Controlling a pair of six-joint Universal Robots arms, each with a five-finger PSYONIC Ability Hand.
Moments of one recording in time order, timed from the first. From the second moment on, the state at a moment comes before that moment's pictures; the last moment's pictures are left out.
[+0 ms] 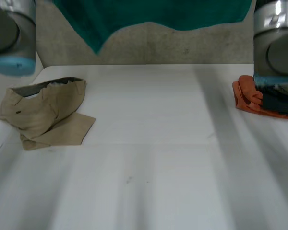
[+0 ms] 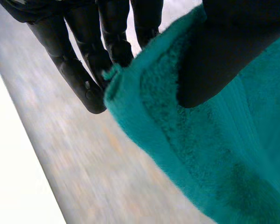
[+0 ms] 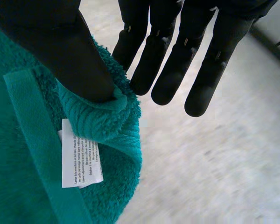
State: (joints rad) left arm 4.43 -2.24 -0.61 3.41 -1.60 3.43; right arm 1.87 -0.95 0.91 -0.76 1.48 2.71; left_hand 1.16 1.20 1.19 1.20 0.99; right_hand 1.11 1.18 1.19 1.20 0.99
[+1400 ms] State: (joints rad) left arm 4.32 -1.99 -0.79 3.02 -1.50 3.35; right arm 2.06 -0.75 1.22 -0.15 1.70 3.24; left_hand 1.16 1.20 1.19 1.20 0.99; right_hand 0.23 0.21 0.21 0.21 0.05
